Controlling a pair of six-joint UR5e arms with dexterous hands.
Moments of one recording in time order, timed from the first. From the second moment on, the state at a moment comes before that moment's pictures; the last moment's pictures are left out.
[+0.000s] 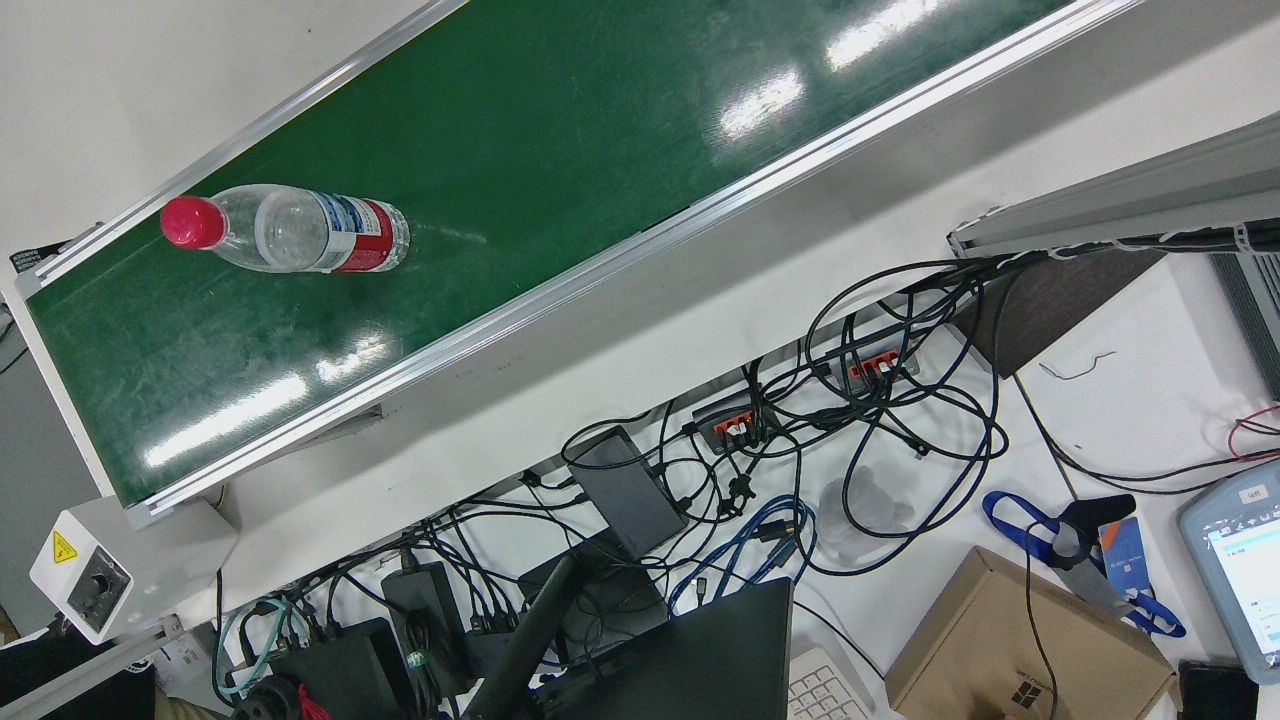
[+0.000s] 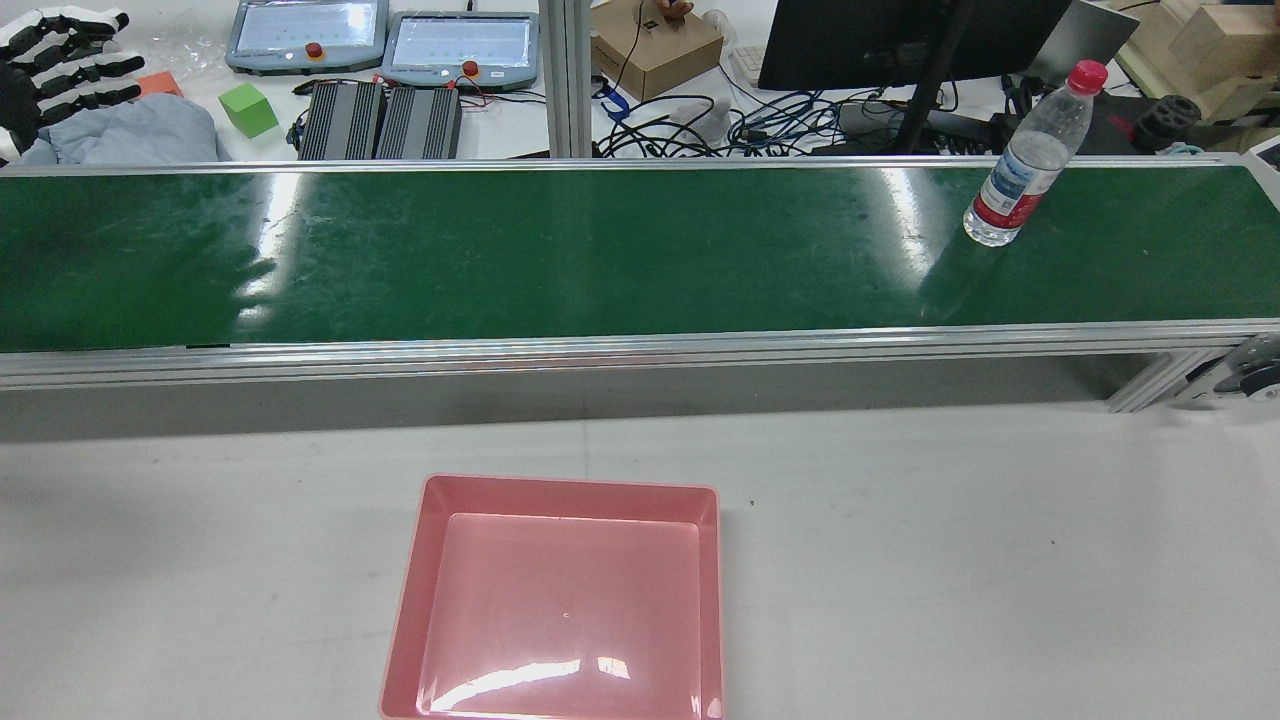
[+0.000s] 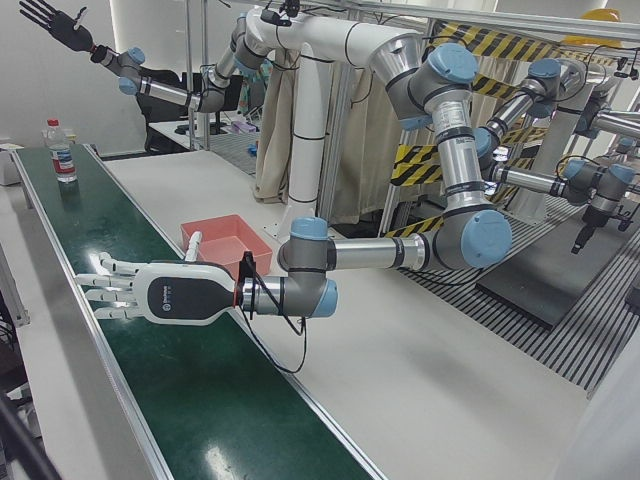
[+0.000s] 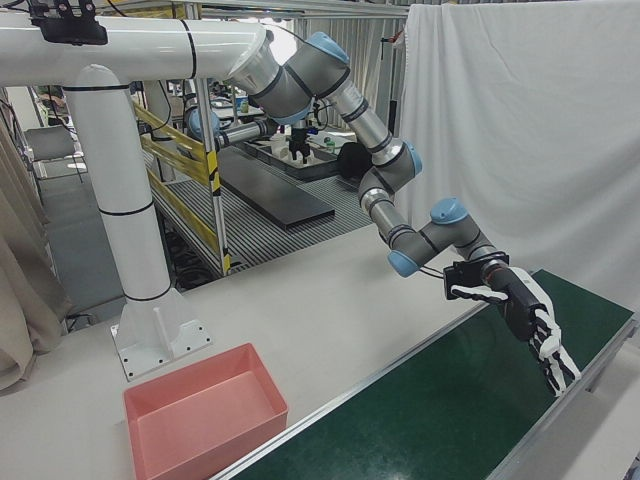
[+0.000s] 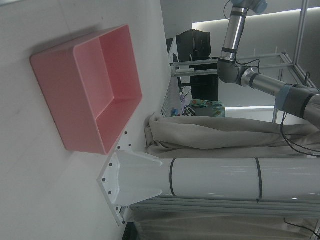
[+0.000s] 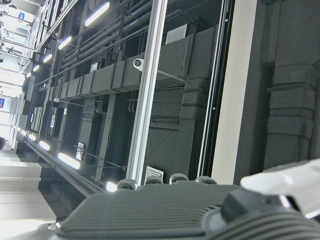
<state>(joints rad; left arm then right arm) -1.25 -1.85 -1.61 -0.12 1.65 0.29 1.98 -1.51 1.50 -2.61 -1.55 -0.04</state>
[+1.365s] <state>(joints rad) -1.26 -1.85 -1.63 -0.11 1.66 0.29 1.98 -1.51 1.50 -2.61 -1.55 -0.04</state>
